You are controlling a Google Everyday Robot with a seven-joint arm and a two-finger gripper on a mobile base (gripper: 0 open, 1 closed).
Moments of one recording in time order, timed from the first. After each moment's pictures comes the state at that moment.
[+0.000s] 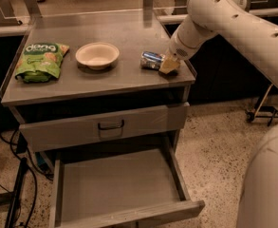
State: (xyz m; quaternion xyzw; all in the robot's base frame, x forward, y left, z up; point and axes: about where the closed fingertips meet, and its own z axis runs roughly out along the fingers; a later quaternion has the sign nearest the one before) arm 0.731 -0.108 0.832 -0.58 0.77 -0.02 0.28
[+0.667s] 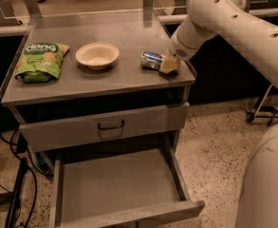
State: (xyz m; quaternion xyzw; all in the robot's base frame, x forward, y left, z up) arm 0.731 -0.108 0.832 -0.58 0.77 -0.02 0.28
